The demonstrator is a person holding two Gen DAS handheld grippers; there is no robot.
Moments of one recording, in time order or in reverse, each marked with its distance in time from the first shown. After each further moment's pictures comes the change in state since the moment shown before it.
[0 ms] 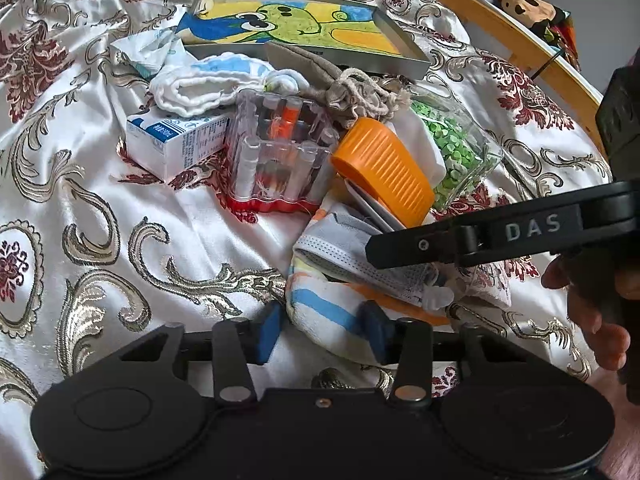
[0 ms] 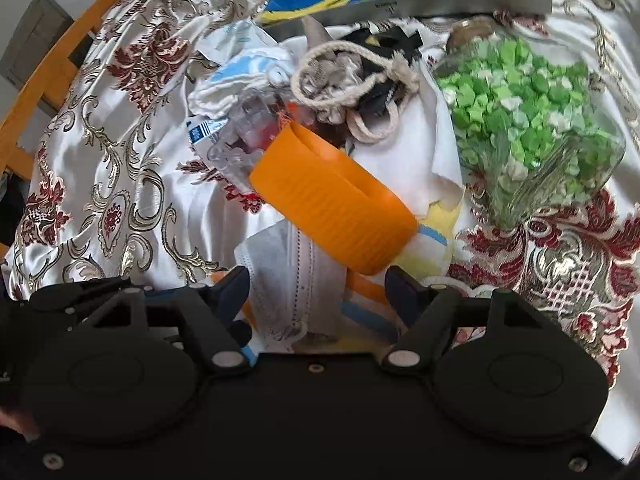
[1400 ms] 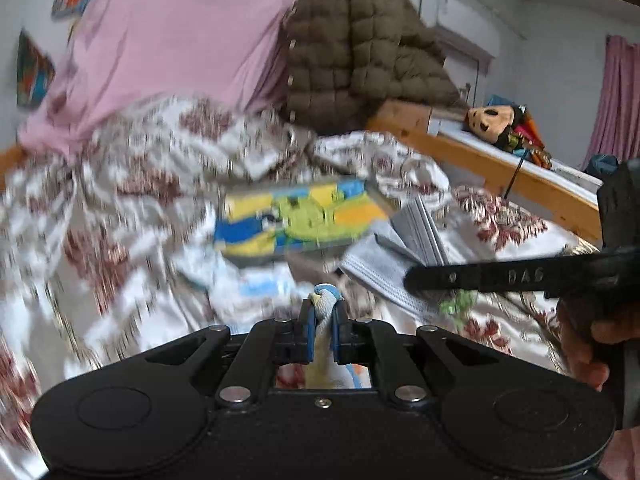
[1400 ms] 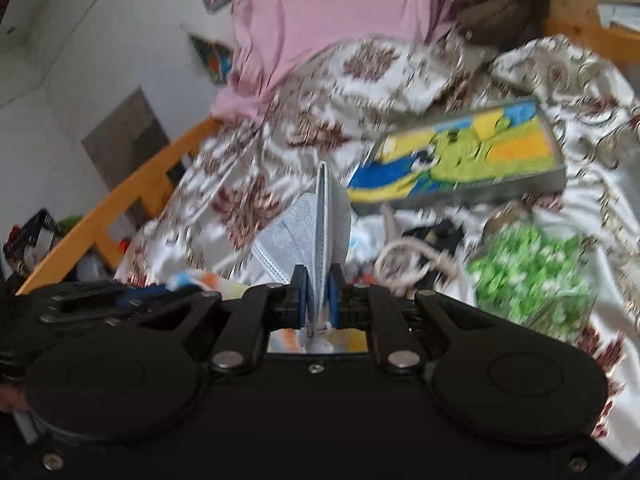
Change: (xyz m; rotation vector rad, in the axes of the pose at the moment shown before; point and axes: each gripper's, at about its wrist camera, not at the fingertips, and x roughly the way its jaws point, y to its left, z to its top) left arm -0.132 -0.045 0.020 0.203 -0.497 0.143; right arm -0.127 0.011 -0.016 -0.124 -0.513 0.199
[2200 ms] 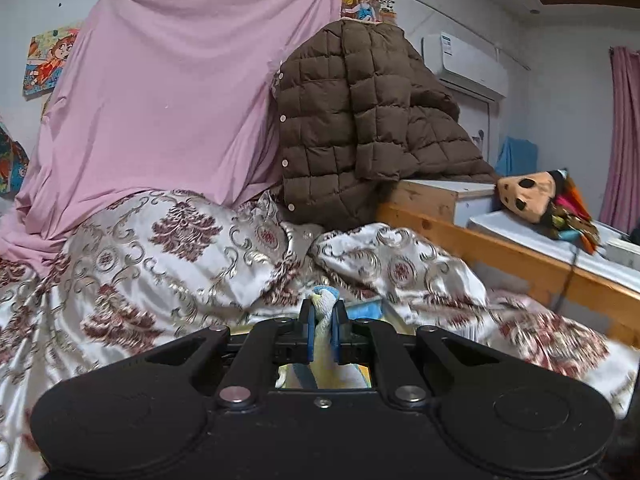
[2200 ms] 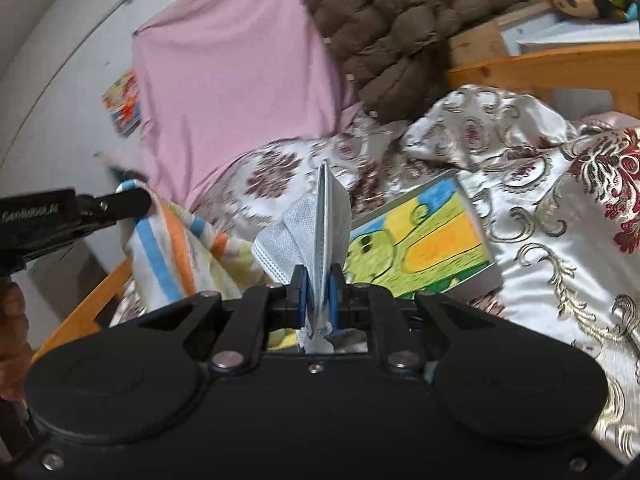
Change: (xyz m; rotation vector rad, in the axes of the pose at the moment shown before) left arm 0.159 -0.039 0.167 0.058 -0.166 0.068; right arm 0.082 -0.134 0.057 0.223 -0.305 -0.170
